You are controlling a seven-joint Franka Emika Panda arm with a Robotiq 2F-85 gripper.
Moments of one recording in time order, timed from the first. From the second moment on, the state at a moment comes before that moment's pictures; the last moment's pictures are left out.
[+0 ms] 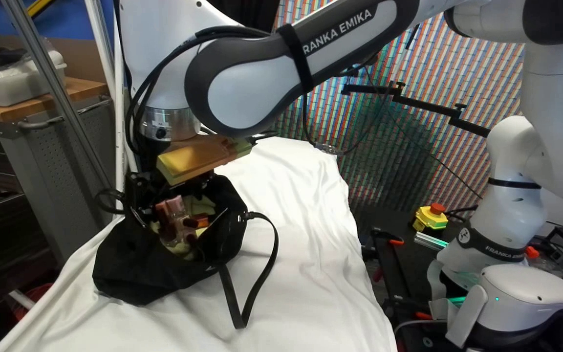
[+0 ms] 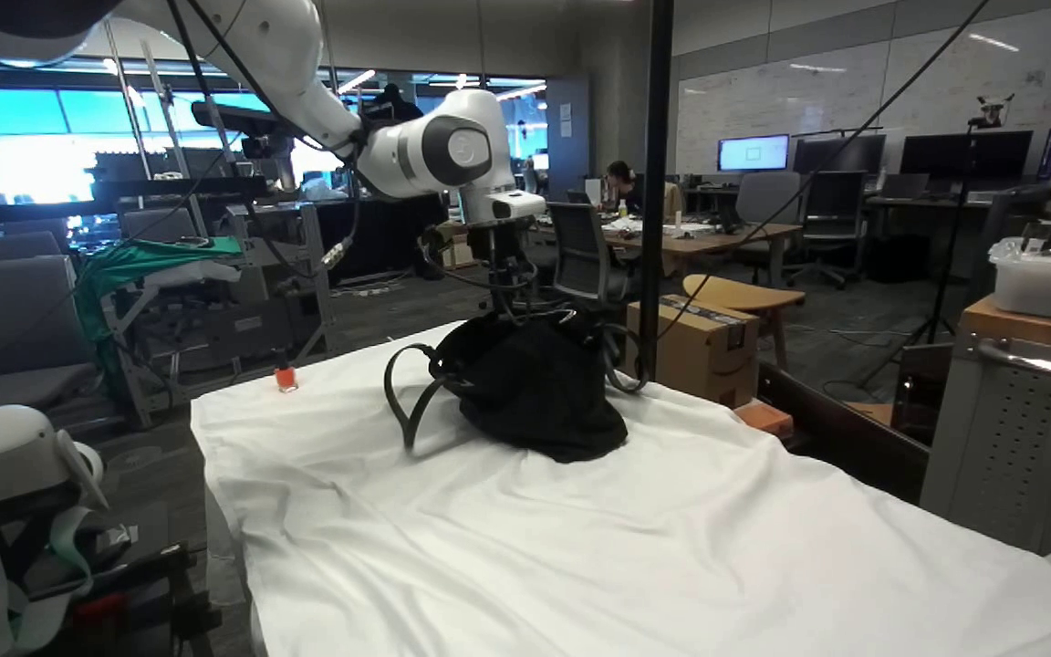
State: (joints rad) arm 0.26 0.56 0.00 -1.55 -0.14 2.16 0.88
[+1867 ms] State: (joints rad) arm 0.45 0.34 0.23 -1.98 -0.17 2.23 1.08
